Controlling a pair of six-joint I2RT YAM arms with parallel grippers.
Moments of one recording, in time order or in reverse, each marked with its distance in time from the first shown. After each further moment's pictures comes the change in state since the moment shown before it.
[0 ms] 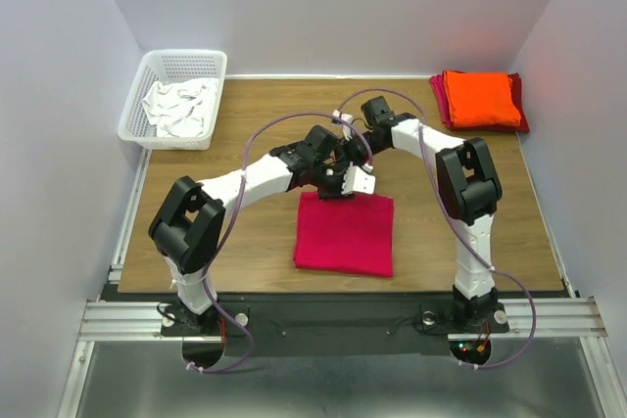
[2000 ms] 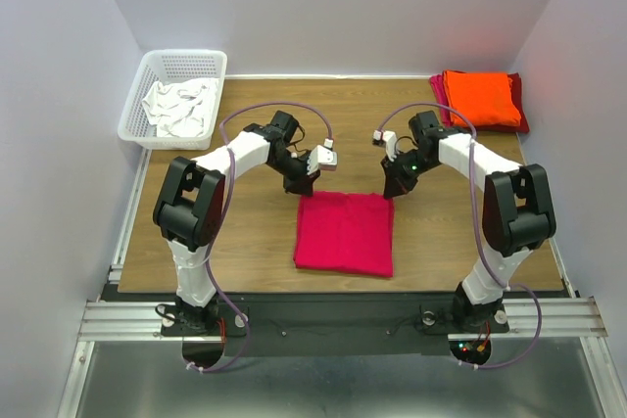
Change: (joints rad) left arm 0.274 0.130 0.097 -0.337 0.175 0.002; right arm -0.176 -0.370 -0.351 -0.193 0.151 -0.322
